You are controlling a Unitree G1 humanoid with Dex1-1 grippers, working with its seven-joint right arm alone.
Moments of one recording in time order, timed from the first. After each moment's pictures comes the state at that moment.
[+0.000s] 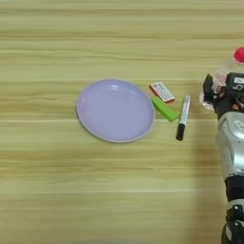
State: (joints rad) arm -0.29 -0.29 -0.30 0.35 0.09 -0.01 0.01
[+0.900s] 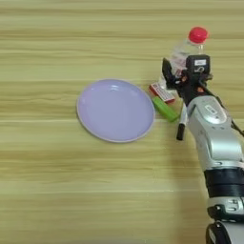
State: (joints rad) arm -0.31 -0.18 -0.11 0.11 0.10 0.16 0.12
